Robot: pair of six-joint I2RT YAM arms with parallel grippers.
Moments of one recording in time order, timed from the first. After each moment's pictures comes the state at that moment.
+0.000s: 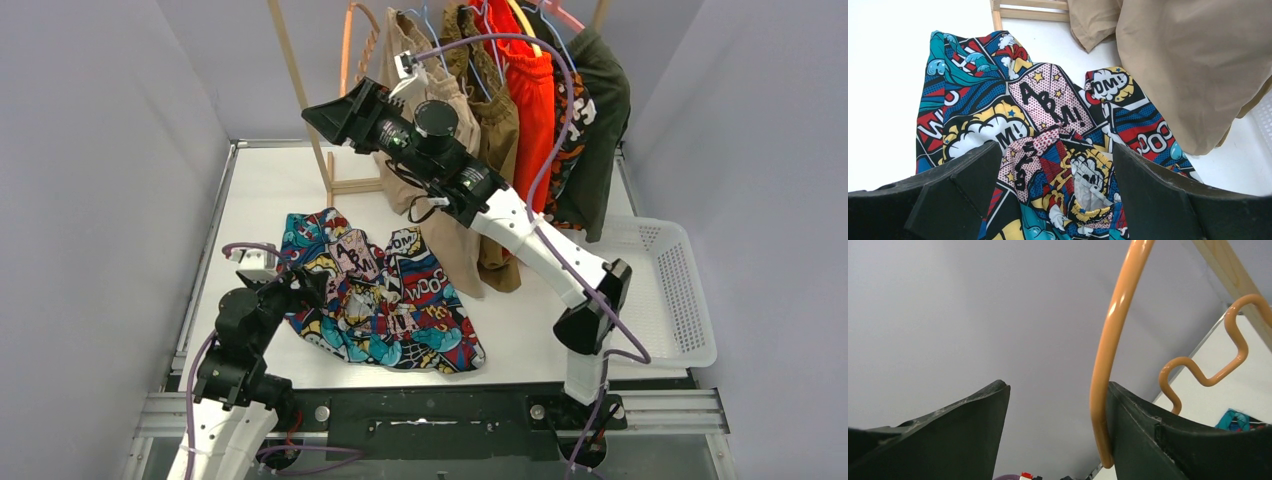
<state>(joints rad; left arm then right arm) -0.25 0.32 0.45 -0.35 -0.02 -0.35 0.86 1.90 2.08 0.02 -0.11 0.86</state>
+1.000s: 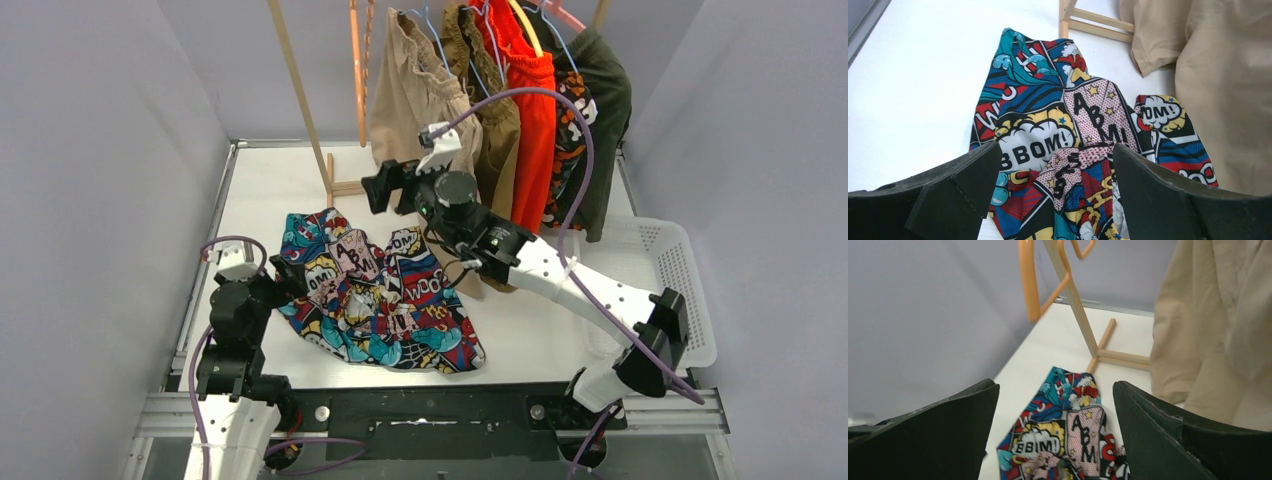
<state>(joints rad) -0.07 0.37 0.45 -0.36 -0.06 -0.38 0.93 1.54 1.48 0.03 0.30 0.38</state>
